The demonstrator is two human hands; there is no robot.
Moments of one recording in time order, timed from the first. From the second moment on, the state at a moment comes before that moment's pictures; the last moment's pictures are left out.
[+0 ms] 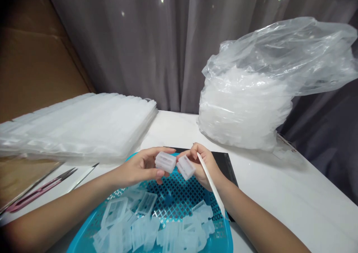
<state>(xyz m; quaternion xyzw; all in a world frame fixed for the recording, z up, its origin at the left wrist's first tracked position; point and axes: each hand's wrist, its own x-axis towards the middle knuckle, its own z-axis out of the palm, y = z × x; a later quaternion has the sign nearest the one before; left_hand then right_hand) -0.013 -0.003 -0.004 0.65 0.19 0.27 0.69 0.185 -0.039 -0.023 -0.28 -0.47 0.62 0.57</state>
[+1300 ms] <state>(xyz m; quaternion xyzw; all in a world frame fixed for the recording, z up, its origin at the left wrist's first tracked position) -0.007 -0.028 -0.024 0.66 0.24 0.52 0.48 0.188 -0.043 -0.021 -0.26 -0.52 0.62 0.53</state>
